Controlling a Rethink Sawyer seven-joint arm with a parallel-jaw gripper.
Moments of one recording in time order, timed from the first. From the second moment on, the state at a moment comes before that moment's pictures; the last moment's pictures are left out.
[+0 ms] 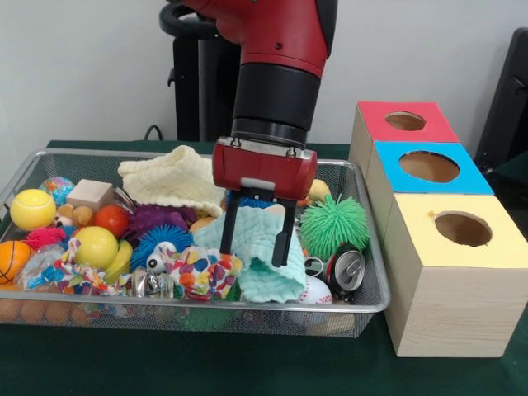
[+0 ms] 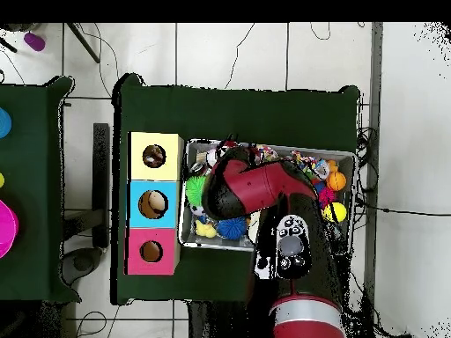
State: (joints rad) arm -0.19 -0.58 -0.01 1.46 -0.63 0.12 2.42
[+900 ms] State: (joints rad) arm -0.19 -0.56 -0.07 1.44 -0.70 0.07 2.42
